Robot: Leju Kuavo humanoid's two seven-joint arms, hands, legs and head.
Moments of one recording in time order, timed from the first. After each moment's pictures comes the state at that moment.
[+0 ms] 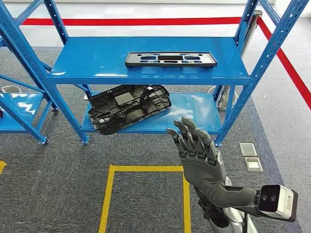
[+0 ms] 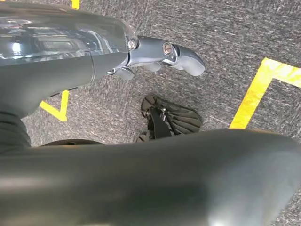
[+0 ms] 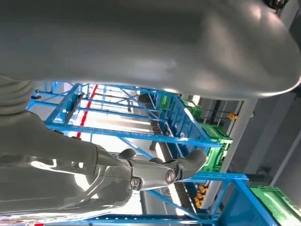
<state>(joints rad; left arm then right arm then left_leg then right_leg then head) -0.08 -0.18 1.26 -0.22 -0.83 0.03 -0.09 -0.12 0.00 0.49 -1.90 -0.24 0.54 -0.62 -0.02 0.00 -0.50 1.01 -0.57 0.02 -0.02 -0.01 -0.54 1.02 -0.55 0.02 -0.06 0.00</state>
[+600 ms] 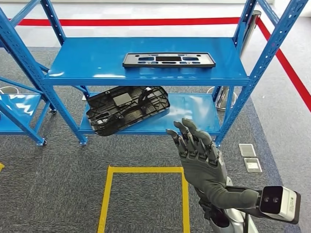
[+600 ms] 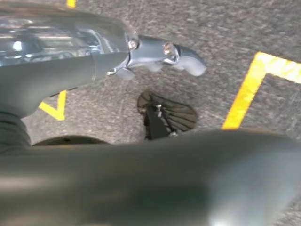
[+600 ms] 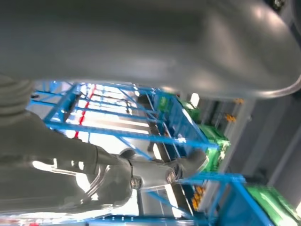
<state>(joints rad) -0.09 -0.18 1.26 -0.22 -0.83 0.02 -0.09 -0.13 0.00 0.49 -1.91 -0.25 0.54 -0.62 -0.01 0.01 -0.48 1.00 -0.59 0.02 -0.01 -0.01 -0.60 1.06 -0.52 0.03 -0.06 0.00</state>
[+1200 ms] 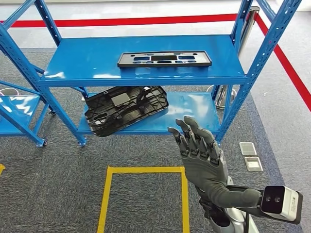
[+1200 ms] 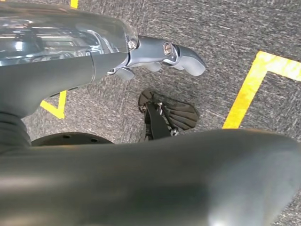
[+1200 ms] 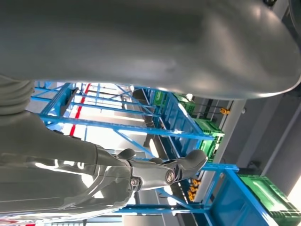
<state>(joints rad) -0.09 -0.17 1.26 -0.22 -0.83 0.03 -0.09 -0.13 0.00 0.49 -1.92 -0.25 0.54 -0.62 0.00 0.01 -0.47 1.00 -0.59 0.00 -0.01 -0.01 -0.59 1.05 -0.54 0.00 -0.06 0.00</state>
